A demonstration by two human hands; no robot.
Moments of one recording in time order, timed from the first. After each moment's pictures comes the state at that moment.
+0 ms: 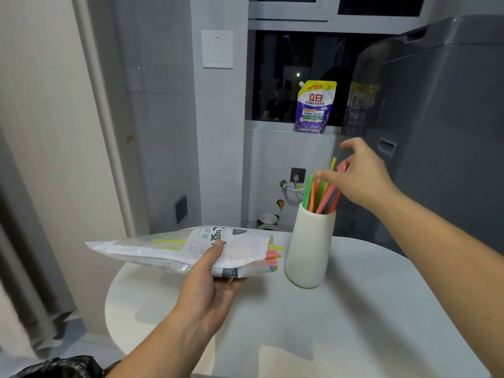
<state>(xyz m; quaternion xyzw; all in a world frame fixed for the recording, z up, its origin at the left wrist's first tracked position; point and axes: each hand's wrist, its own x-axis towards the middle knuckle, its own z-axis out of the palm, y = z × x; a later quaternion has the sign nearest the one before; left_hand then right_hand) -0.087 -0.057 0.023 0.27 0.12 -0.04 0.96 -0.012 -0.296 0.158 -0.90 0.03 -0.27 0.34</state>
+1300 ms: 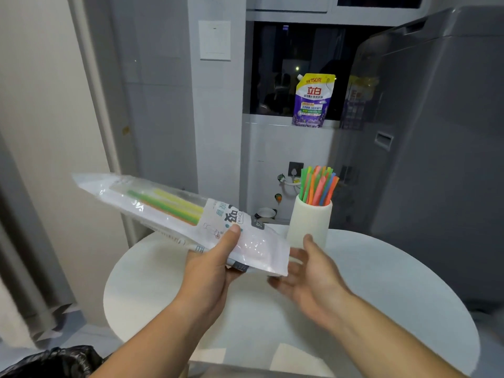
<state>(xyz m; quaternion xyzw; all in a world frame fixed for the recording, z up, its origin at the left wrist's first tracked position) -0.096 -0.066 0.029 0.46 0.03 0.04 0.89 -0.096 -0.220 0.035 -0.52 0.20 0.07 0.83</state>
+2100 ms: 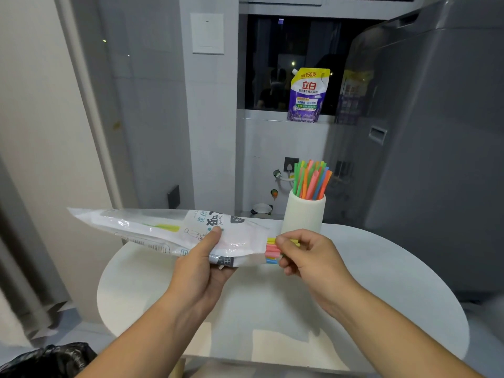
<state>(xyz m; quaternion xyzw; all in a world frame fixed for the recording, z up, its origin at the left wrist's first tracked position) -0.089 -0.064 0.023 0.36 0.10 -0.01 0.93 -0.097 -0.241 0.034 -0.72 0.04 -0.05 0.69</state>
